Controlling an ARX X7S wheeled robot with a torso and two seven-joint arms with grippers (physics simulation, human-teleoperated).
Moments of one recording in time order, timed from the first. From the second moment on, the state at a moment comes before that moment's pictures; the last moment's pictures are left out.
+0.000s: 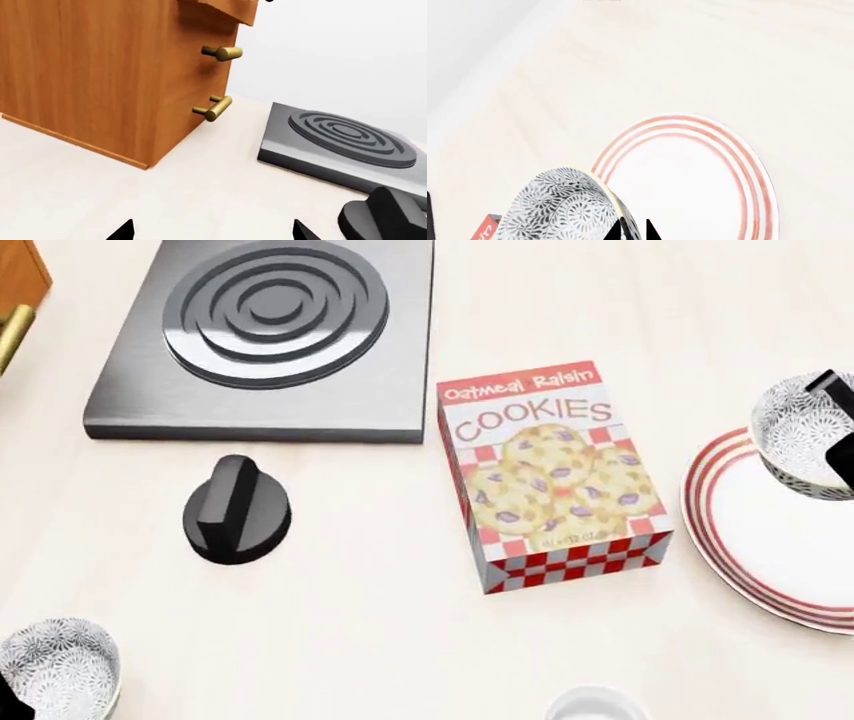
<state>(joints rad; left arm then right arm) 0.02 -0.29 -0.10 0.19 -0.48 0.03 -0.26 1.07 0.51 0.25 0.39 1.20 0.99 0.92</state>
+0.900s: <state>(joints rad) 0.04 -0.31 -0.11 0.21 -0.51 0.03 -0.28 1.11 0.50 0.22 0.55 1.10 0.82 0.79</state>
